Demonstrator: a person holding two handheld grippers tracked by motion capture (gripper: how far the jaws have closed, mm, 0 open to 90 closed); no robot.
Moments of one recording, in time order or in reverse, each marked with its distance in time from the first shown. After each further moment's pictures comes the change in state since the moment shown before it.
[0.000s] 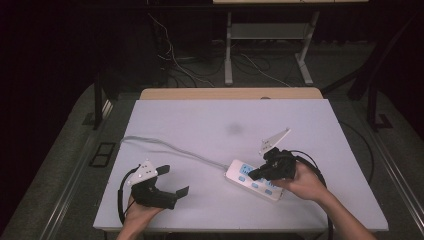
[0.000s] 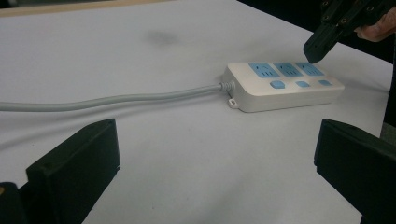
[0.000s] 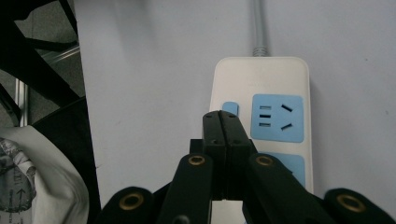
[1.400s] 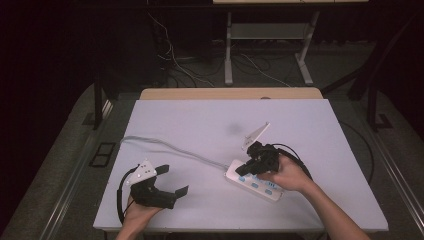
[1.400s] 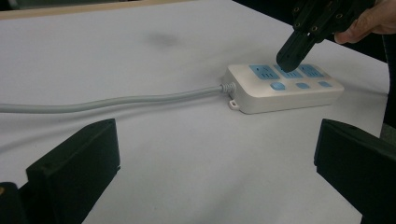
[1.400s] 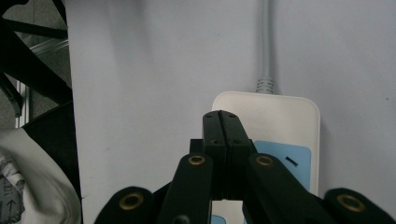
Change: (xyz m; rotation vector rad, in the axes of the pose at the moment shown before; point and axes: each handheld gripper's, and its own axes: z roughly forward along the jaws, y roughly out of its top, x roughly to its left) left arm 0.001 0.000 -0.002 -0.006 -0.001 -0.001; right arm -0.008 0.032 0.029 0.064 0.028 -0.033
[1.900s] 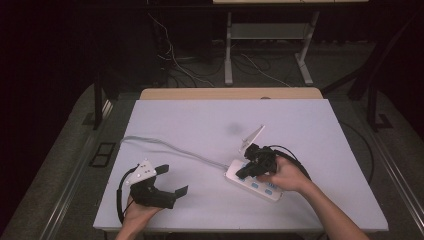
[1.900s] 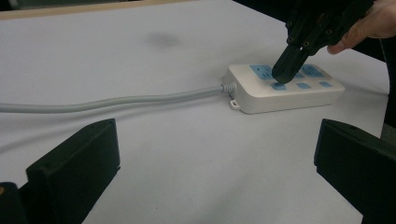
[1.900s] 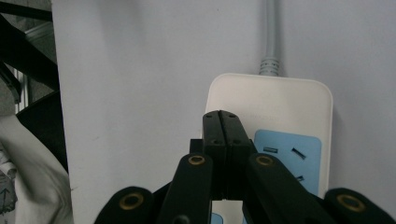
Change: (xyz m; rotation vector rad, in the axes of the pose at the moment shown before) left arm 0.001 0.000 0.000 0.002 0.002 0.002; right arm -0.004 -0.002 0.013 0.070 0.007 0.003
